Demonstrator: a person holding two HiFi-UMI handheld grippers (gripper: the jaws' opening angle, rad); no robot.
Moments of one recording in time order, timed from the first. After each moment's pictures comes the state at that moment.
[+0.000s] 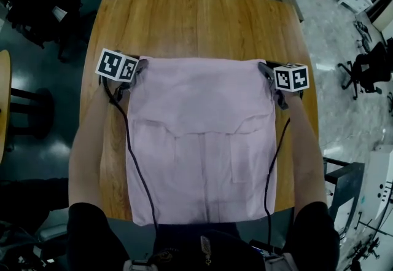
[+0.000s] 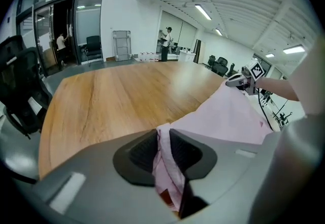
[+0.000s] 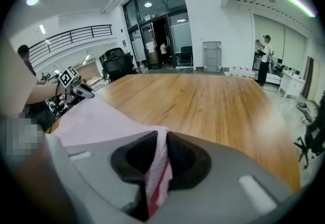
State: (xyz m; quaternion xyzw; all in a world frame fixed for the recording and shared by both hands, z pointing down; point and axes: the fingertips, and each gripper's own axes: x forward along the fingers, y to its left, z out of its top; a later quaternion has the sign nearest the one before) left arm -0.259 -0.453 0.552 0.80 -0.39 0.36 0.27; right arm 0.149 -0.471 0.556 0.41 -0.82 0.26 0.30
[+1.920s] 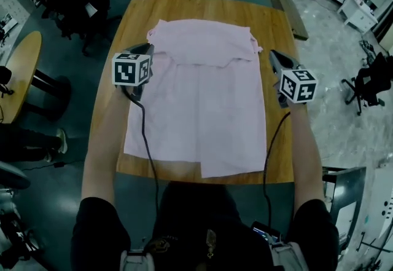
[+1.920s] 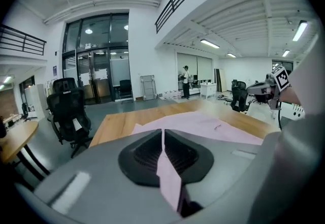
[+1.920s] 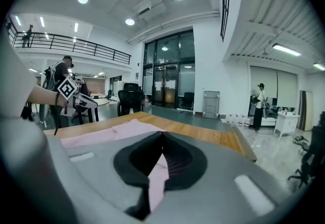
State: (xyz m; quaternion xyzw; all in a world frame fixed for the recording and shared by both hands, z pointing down) left arm -0.227 -0.301 0.380 0.77 -0.59 0.22 0.12; right arm 0.166 -0.325 0.361 0.46 -0.87 0.06 0.15
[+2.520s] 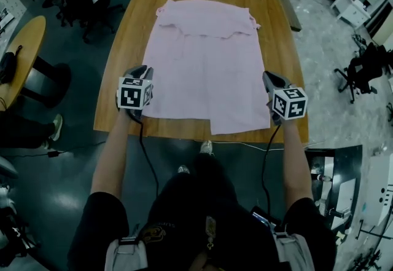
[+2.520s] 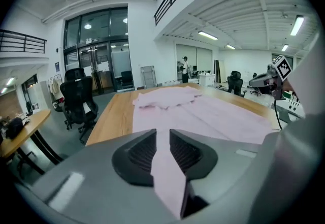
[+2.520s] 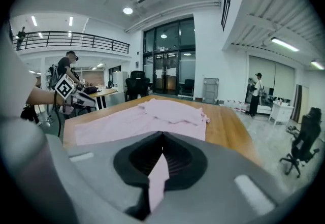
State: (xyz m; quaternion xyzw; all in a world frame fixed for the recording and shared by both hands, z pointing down) left arm -0.257 -0.079 0.443 0.76 -0.58 0.26 0.14; right arm 0.146 -0.106 0.417 0.46 -0.85 0.11 0.21
